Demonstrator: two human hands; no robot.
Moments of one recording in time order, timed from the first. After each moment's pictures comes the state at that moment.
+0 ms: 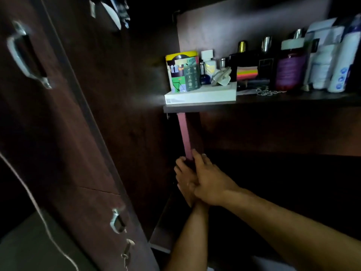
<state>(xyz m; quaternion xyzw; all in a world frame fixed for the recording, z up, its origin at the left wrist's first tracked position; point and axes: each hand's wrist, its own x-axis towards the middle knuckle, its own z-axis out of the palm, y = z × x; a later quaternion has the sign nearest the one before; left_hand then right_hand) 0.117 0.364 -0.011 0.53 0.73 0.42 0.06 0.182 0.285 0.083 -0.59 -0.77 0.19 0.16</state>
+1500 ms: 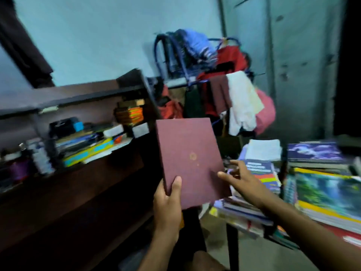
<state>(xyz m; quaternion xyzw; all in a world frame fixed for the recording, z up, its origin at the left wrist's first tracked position) 0.389 -0.132 0.126 0.68 0.15 0.39 0.61 0.490 -0.325 0.146 -0.77 -0.23 0.03 0.60</state>
